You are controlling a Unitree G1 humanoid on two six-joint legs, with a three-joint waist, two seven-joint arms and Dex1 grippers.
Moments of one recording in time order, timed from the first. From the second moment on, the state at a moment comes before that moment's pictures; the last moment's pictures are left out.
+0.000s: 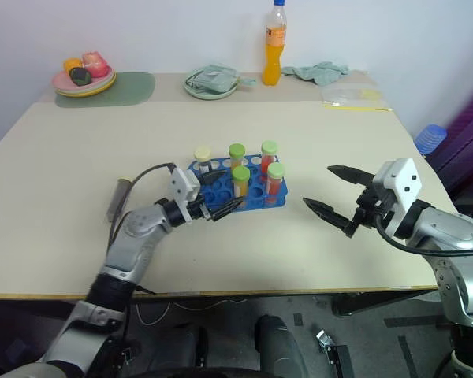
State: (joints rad) left arm -0.40 0.30 -0.14 0.01 -0.30 0.14 -0.78; right arm -0.07 -0.80 -0.32 -0.39 0.57 0.43 0.86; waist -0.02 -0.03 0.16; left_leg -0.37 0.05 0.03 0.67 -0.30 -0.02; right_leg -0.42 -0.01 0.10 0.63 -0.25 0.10
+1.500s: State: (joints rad) left arm -1.20 0.80 -0.39 1.13 -0.10 1.05 -1.16; right arm -0.20 -0.73 -0.18 -0.26 0.51 0.34 0.87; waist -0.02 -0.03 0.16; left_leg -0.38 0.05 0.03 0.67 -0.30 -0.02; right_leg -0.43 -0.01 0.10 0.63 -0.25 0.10
